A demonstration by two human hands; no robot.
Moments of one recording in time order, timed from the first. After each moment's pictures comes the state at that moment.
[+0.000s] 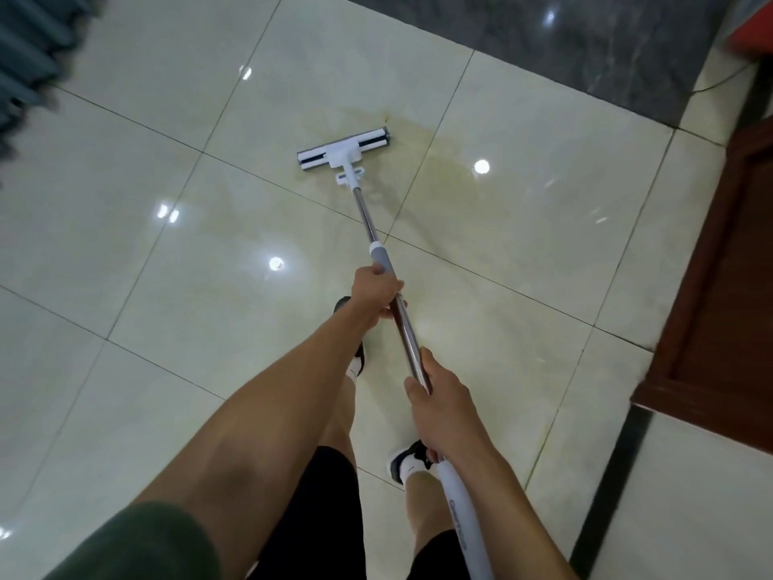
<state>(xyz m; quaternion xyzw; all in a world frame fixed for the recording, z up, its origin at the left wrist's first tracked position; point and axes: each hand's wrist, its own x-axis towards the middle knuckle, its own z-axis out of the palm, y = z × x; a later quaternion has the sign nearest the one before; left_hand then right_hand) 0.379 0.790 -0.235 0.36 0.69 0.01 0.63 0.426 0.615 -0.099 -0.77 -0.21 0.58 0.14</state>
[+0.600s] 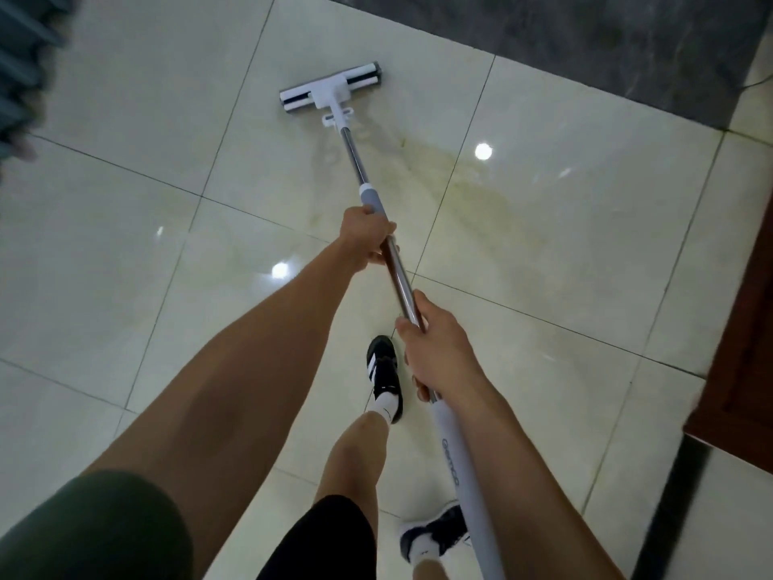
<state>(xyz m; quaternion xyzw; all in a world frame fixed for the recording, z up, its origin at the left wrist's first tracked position) 0.412 1.092 -0.252 0.40 0.67 0.00 0.62 0.437 0.906 -0.166 -0.78 -0.12 0.57 0.23</state>
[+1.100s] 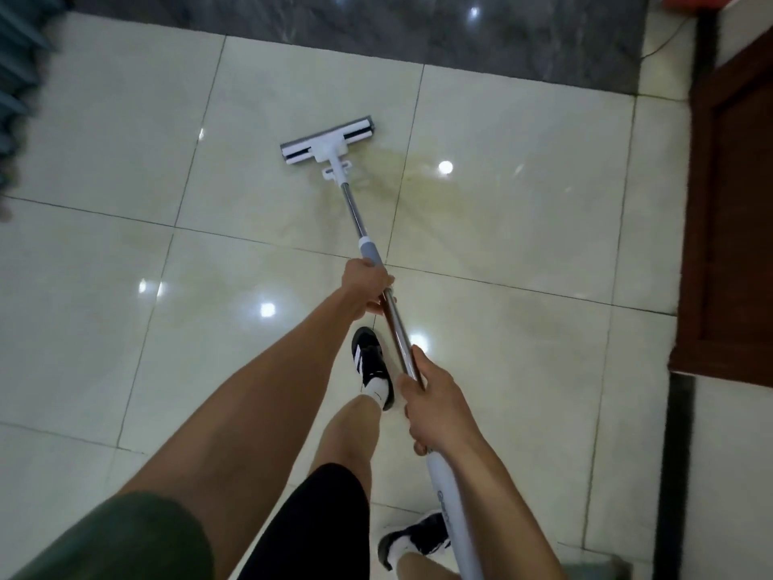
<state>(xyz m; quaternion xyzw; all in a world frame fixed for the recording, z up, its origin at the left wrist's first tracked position) 0.382 0.917 -0.243 0.46 0.64 -0.09 0.61 0.376 0.721 -0.139 -0.75 -0.05 0.58 0.31</state>
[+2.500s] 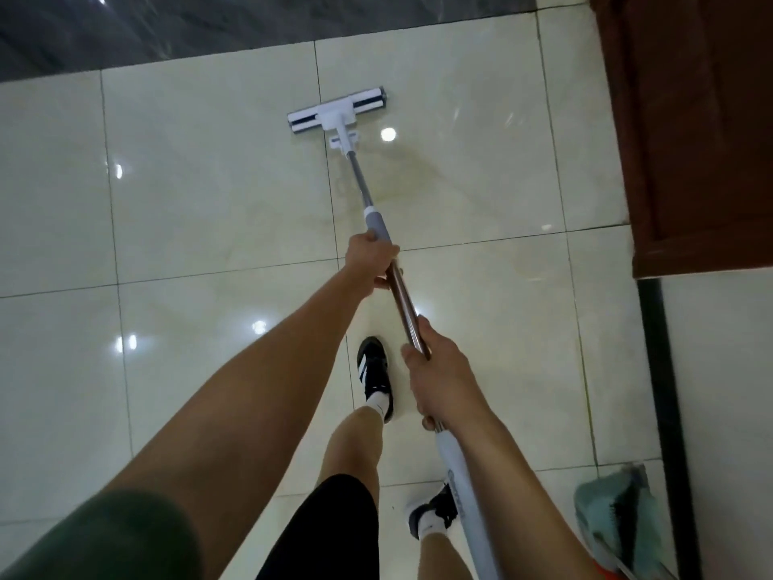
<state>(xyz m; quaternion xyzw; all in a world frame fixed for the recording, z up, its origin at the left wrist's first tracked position) 0.503 0.854 -0.249 0.51 0.58 -0.15 0.62 0.442 0.680 -0.149 -0.78 0.06 0.51 0.35</state>
